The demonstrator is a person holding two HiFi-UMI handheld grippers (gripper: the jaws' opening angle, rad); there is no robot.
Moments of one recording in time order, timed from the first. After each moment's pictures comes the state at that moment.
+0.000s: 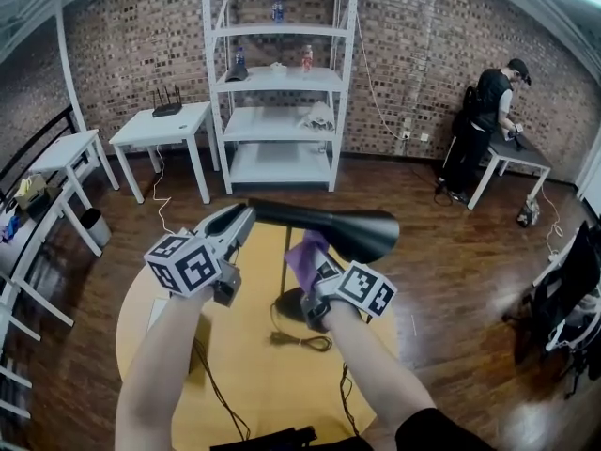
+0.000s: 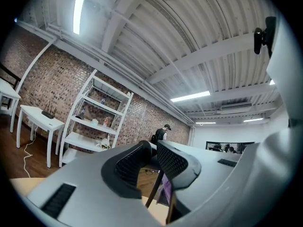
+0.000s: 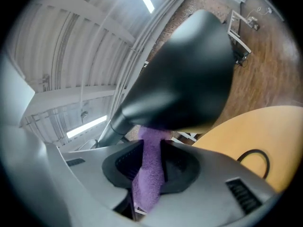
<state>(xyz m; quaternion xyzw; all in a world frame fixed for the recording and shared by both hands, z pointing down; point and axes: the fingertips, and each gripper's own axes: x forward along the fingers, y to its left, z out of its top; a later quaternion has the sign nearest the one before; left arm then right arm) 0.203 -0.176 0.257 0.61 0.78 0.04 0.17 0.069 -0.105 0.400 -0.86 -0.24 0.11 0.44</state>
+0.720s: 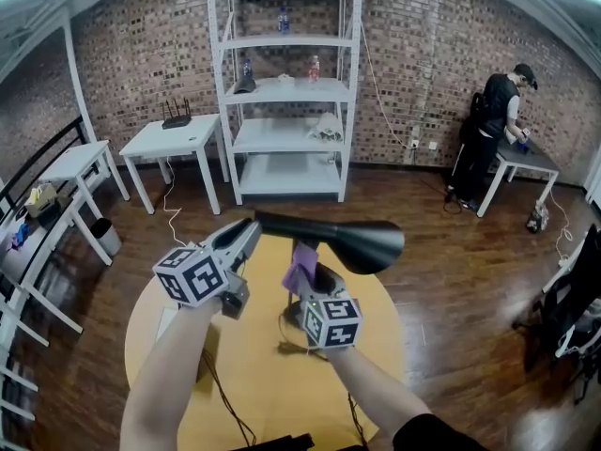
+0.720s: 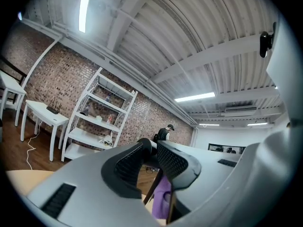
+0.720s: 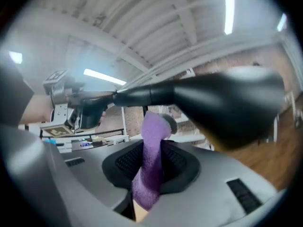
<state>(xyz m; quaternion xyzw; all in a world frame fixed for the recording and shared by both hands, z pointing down) 0.204 -0.182 0.268 0.62 0.76 0.06 0.17 0.102 -0.145 0.416 -0.95 -0.29 0.00 0.10</state>
